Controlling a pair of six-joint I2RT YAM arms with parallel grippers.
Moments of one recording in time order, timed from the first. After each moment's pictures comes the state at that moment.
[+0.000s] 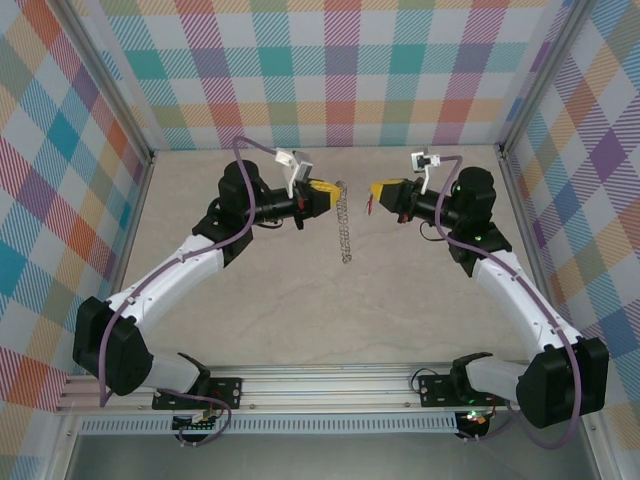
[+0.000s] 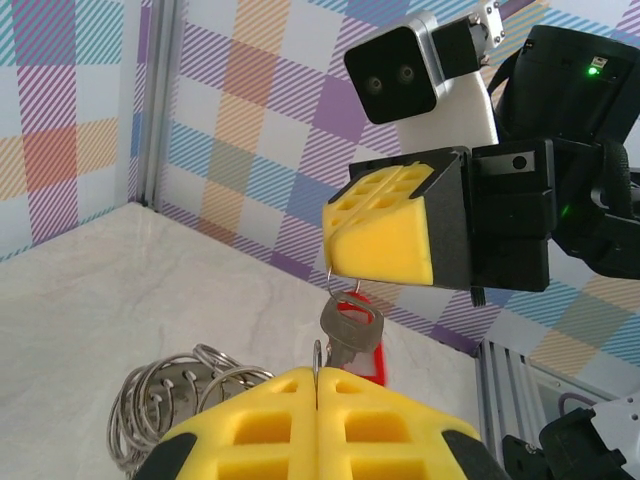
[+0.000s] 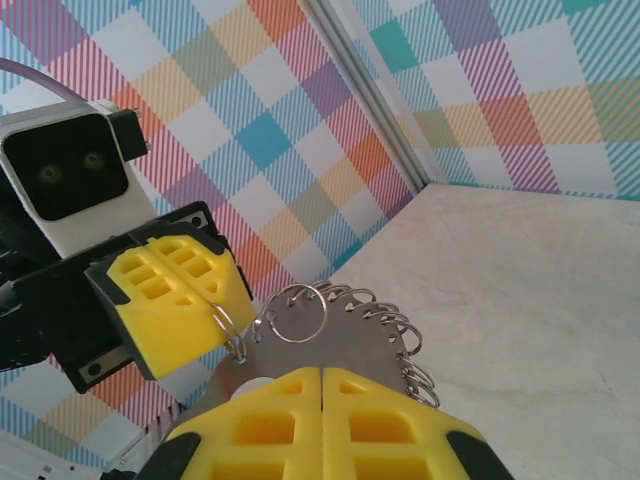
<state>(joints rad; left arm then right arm) -0.54 1.39 1.16 0.17 0.71 -0.23 0.26 1.18 0.96 0.19 -0.85 0.53</state>
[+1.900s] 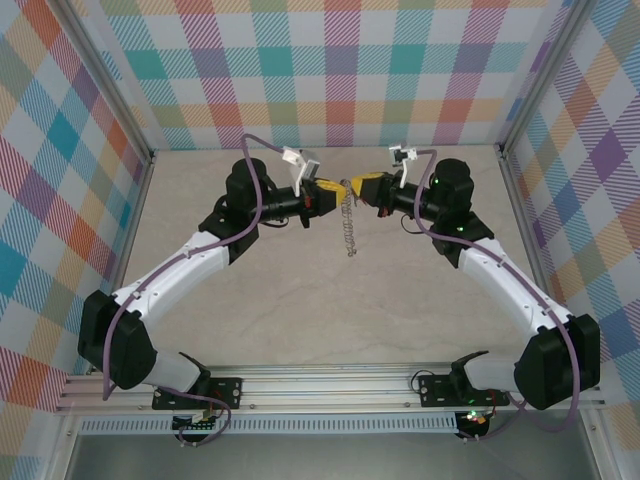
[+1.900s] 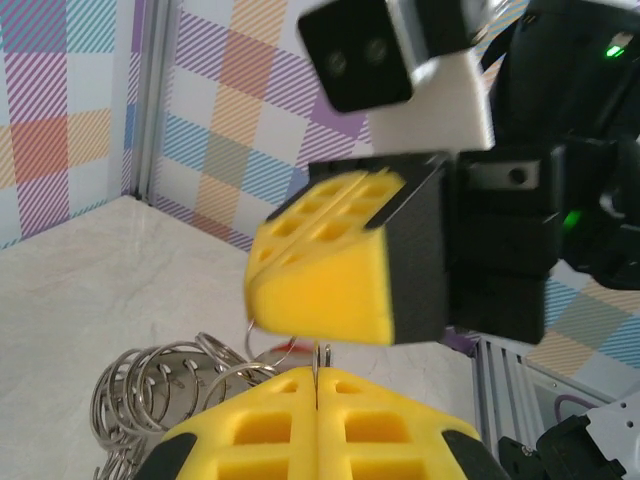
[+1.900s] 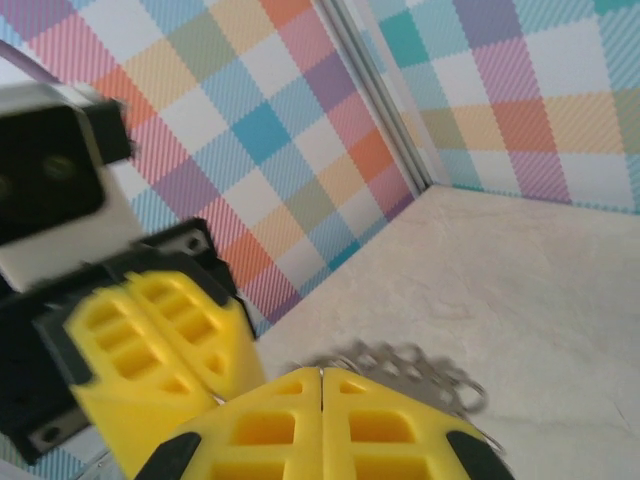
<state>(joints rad) -0.57 1.42 1.19 0.16 0.70 -0.24 0.37 1.28 1.03 0.17 -0.74 0.46</state>
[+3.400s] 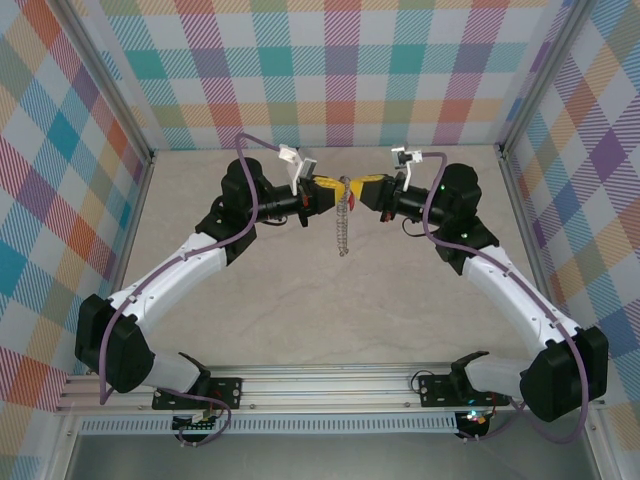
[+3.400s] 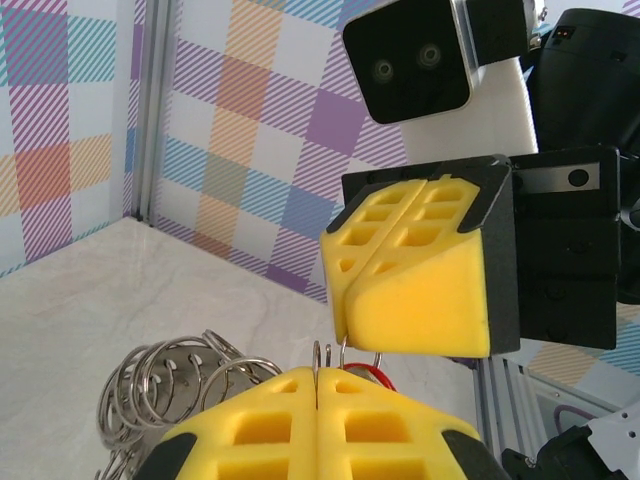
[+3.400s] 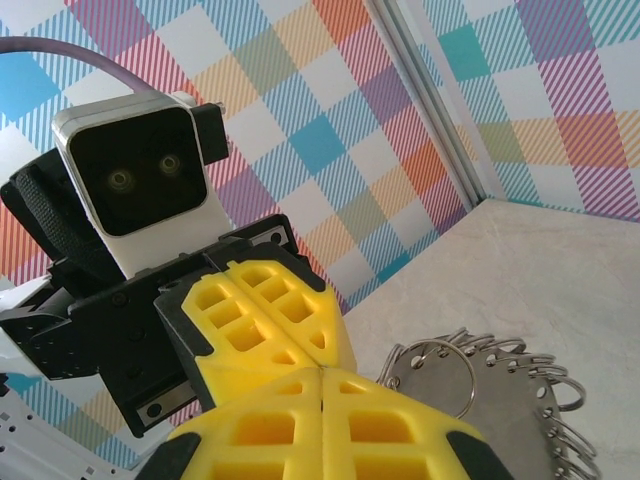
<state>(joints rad) -0.57 1.40 1.19 0.18 0.70 -0.24 0.40 1.22 1.03 0.24 -0.79 0.55</state>
